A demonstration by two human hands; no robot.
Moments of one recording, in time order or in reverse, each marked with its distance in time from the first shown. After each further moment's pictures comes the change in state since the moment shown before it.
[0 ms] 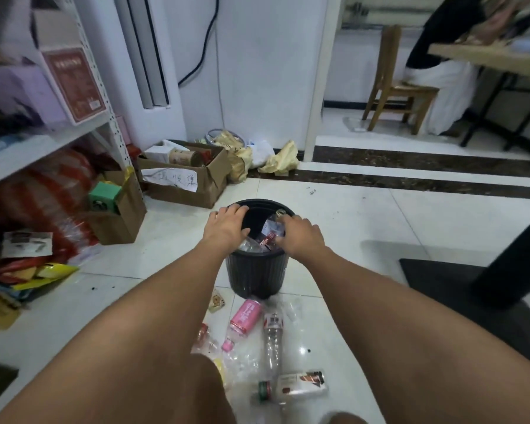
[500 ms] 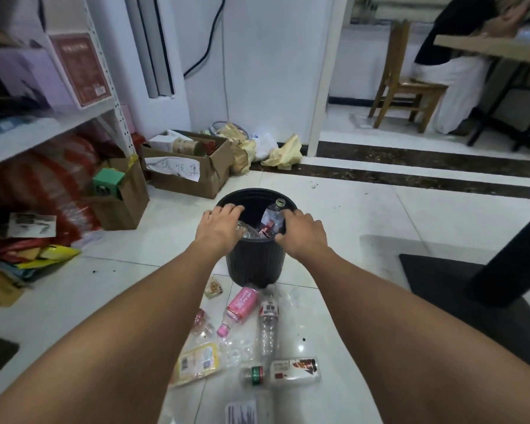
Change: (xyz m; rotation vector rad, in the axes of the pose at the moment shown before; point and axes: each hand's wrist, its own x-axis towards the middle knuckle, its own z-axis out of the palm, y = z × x) left_hand -0.047 0.010 0.006 0.027 -0.003 -0.037; right_hand -0.035 0.014 0.010 -0.060 0.066 -0.029
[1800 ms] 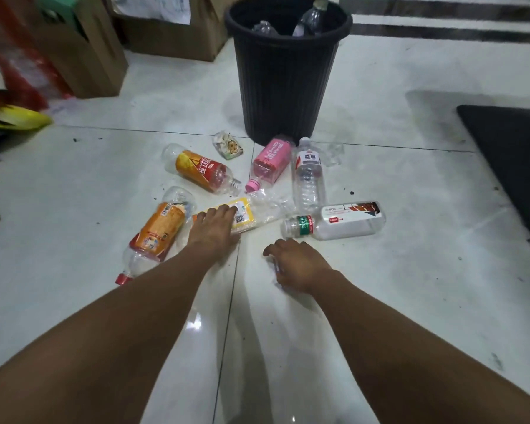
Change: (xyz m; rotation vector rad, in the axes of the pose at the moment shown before) left_hand -0.188 -0.114 0.330 0.031 -0.295 0.044; right_hand -0.193 -0.026 0.372 0.006 -0.433 -0.286
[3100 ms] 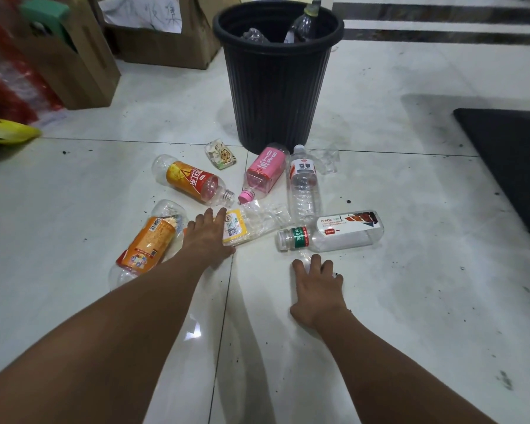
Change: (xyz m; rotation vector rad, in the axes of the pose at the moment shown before) left_hand 0.034 -0.007 0.013 0.011 -0.072 -0.100; right_hand -0.023 0.012 0.025 -0.077 0.017 0.403
